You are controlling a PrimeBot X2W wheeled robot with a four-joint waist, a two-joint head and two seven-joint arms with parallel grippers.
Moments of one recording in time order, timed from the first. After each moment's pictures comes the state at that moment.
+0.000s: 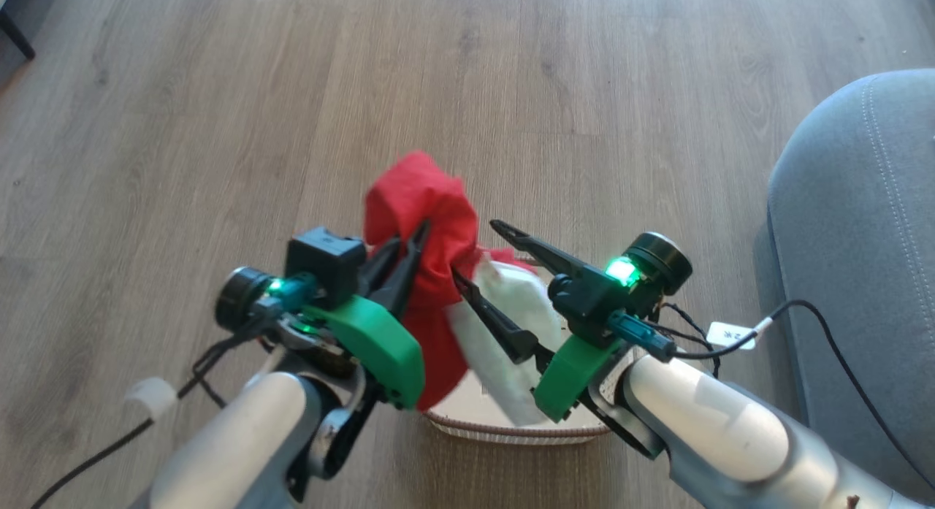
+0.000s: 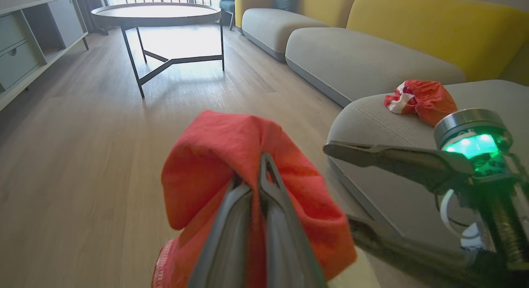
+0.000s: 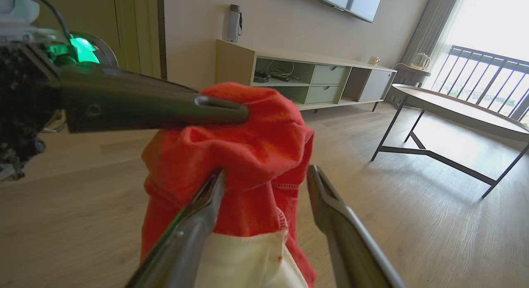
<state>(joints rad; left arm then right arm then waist) -0.37 0.33 -0.72 -0.09 -0.55 0.21 0.09 -0.55 -0.23 0.89 0.23 0.37 0.12 -0.23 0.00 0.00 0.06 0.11</state>
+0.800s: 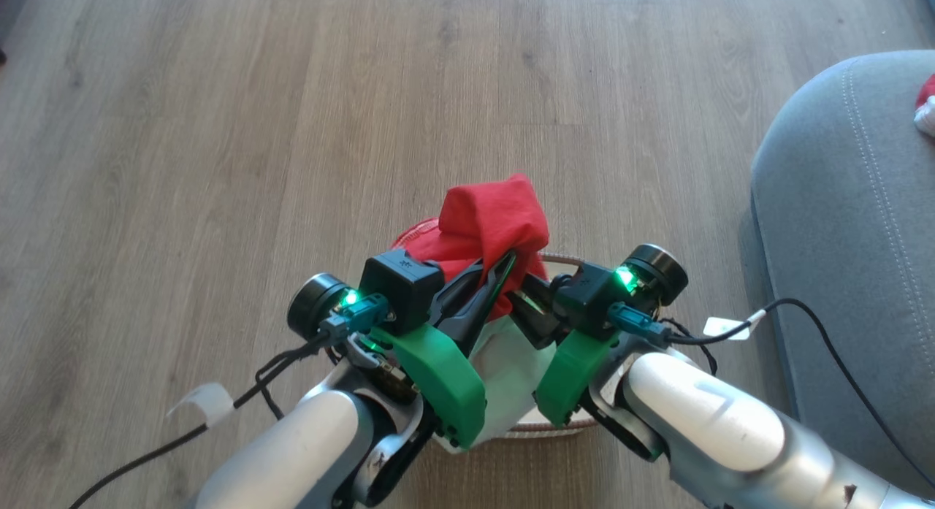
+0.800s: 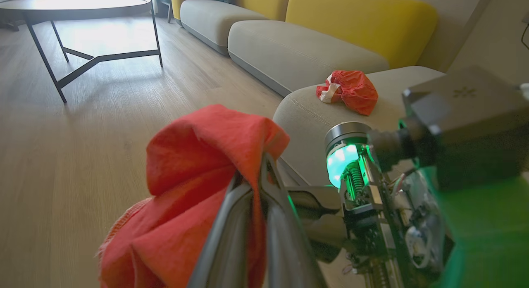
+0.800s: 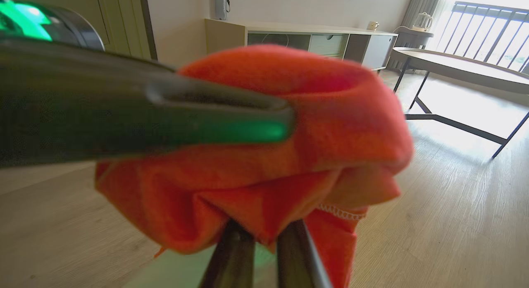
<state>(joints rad) -0.39 0.27 -0.83 -0.14 -0.57 0.16 0.12 -0.59 -0.24 0.96 0.31 0.49 0.12 -0.25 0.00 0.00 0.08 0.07</state>
